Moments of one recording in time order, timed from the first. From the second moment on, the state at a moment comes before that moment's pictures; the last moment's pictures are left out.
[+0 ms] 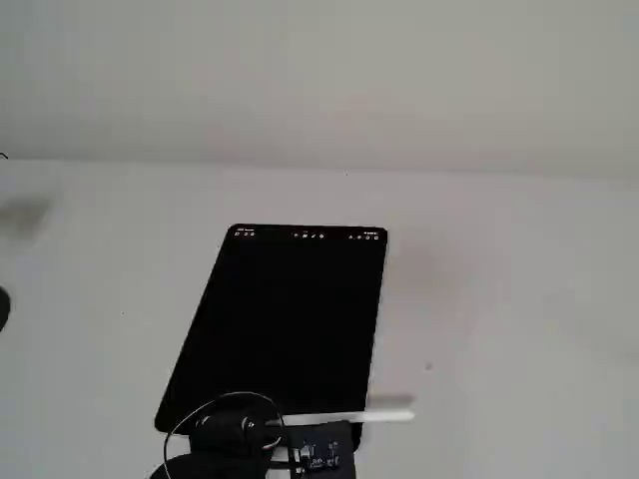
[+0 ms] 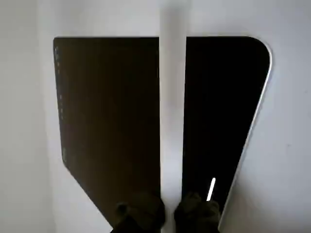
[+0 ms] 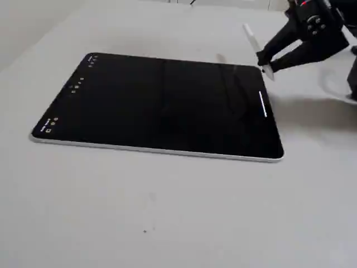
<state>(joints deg) -2.2 189.9 177.3 53.3 -8.0</state>
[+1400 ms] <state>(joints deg) -2.2 189.9 177.3 53.3 -8.0</state>
